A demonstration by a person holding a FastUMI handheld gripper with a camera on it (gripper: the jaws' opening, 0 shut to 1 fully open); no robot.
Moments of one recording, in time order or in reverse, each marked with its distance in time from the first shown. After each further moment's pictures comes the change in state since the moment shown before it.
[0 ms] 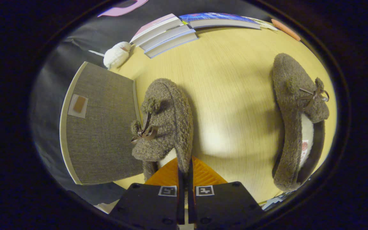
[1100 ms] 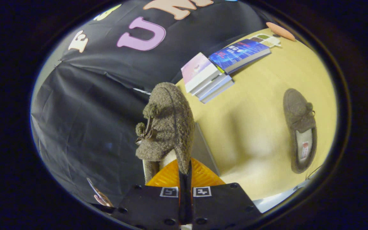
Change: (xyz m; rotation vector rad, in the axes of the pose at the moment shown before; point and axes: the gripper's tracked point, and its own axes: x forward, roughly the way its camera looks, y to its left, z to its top) arm -0.153 0.121 0.065 0.142 -0.240 0.397
